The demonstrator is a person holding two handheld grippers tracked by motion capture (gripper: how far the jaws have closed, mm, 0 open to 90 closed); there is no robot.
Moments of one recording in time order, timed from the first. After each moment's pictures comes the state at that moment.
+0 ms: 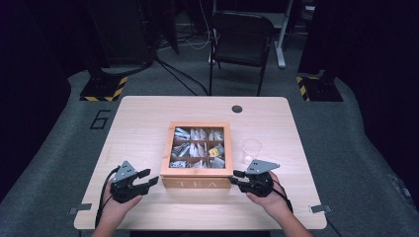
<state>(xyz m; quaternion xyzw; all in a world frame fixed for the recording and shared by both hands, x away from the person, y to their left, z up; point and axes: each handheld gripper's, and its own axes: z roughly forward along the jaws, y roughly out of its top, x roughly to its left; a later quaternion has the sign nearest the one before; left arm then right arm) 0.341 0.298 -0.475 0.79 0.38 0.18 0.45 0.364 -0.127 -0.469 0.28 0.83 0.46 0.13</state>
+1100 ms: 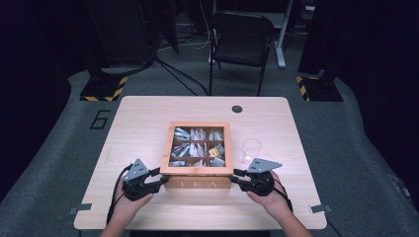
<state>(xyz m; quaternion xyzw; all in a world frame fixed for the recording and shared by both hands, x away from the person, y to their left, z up) 0.348 0.267 -0.474 0.78 0.36 0.17 0.47 0.364 -0.128 -0.466 0.28 0.82 0.48 0.13</state>
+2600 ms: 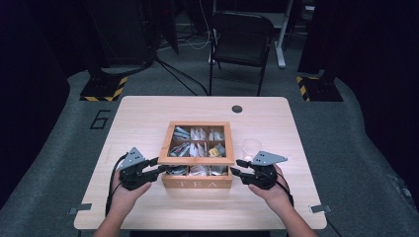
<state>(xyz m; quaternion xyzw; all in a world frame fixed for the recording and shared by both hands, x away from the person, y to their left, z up) 0.362 0.270 -0.437 0.77 0.37 0.17 0.49 0.376 -0.135 -0.448 0.30 0.80 0.50 0.15</state>
